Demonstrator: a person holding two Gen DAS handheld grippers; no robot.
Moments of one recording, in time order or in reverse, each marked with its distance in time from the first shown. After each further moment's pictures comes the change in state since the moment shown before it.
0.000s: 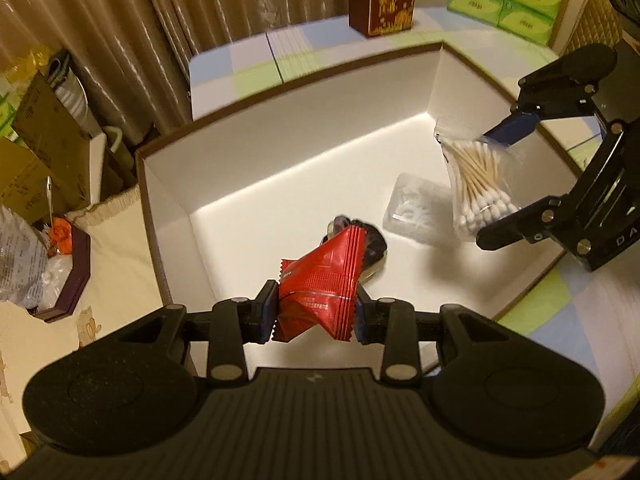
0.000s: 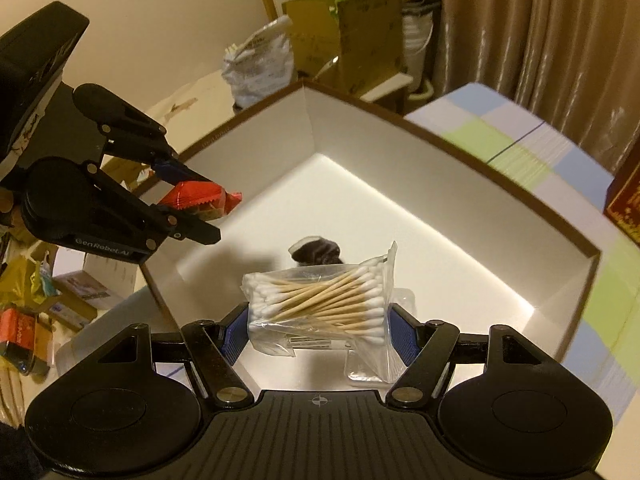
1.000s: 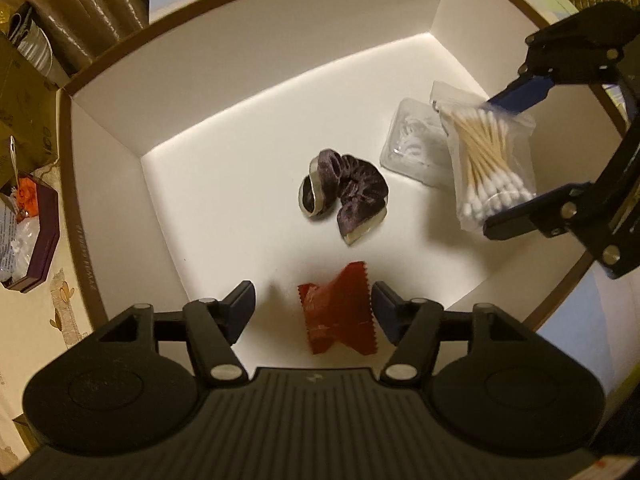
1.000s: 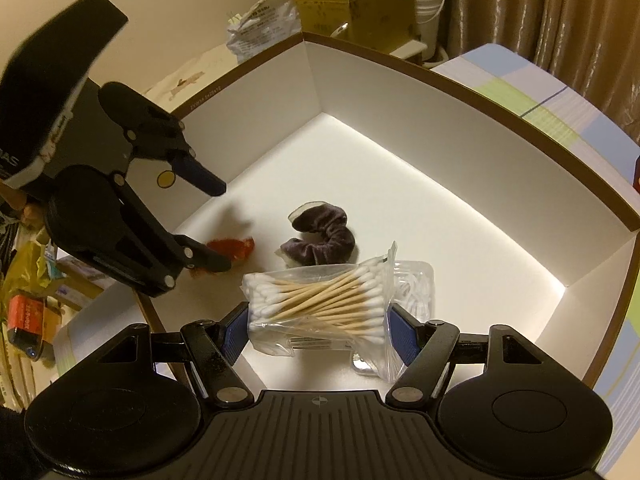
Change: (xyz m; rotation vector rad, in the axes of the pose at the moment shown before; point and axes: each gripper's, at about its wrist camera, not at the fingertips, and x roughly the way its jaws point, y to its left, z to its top) left arm 0.058 -0.002 0.001 0.011 0.194 -0.057; right arm 0.029 -0.012 -0.004 0.014 0.084 0.049
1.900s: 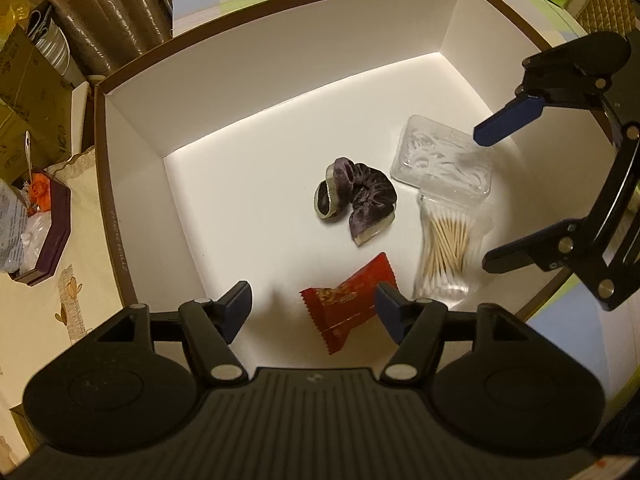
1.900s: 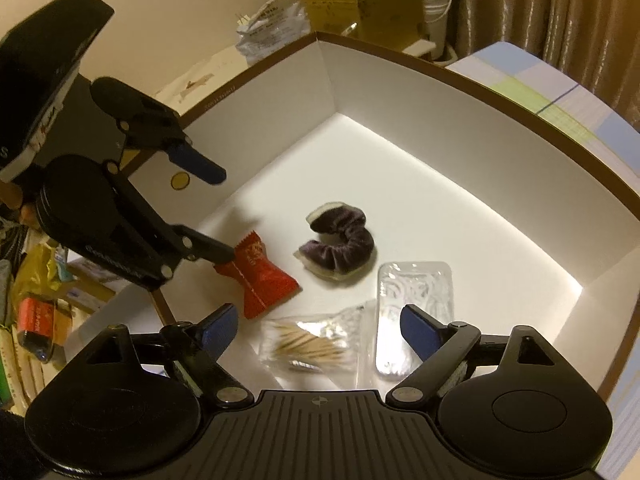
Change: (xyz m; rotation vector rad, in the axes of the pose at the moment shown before) left arm -0.017 0.005 -0.008 -0.045 -0.039 0.020; right arm 0.006 0.006 0.000 0.013 0.001 0.029
